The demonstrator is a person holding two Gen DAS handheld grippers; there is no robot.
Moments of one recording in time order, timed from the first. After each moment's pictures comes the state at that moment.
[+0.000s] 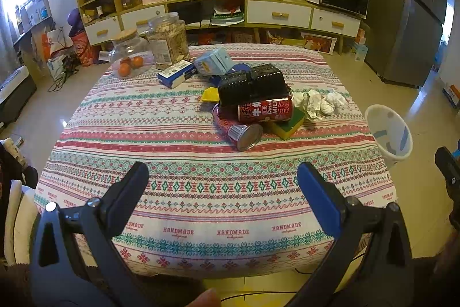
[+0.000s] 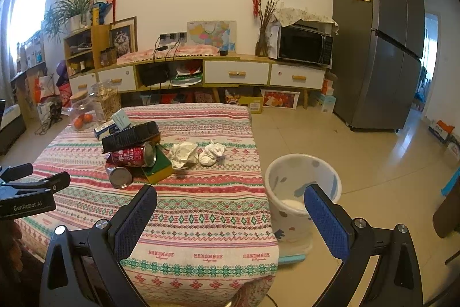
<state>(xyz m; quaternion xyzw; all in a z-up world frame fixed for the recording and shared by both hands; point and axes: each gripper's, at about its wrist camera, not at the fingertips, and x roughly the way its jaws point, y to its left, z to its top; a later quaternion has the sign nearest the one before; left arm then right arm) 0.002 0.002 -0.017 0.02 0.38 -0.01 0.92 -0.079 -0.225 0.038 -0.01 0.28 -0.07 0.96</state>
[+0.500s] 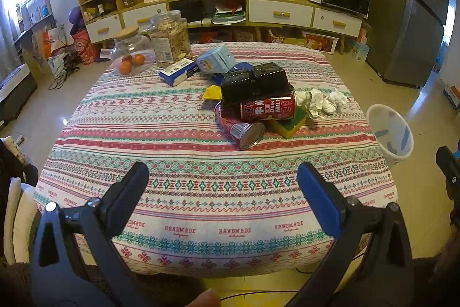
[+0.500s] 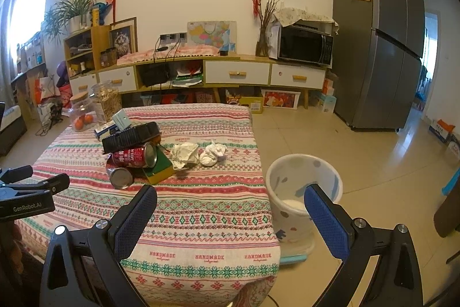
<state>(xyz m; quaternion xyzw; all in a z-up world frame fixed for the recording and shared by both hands) 0.003 0.005 -0.019 0.02 0.39 -0.01 0.92 -0.077 -0.225 0.037 -0.01 0.28 -0.06 0.96</state>
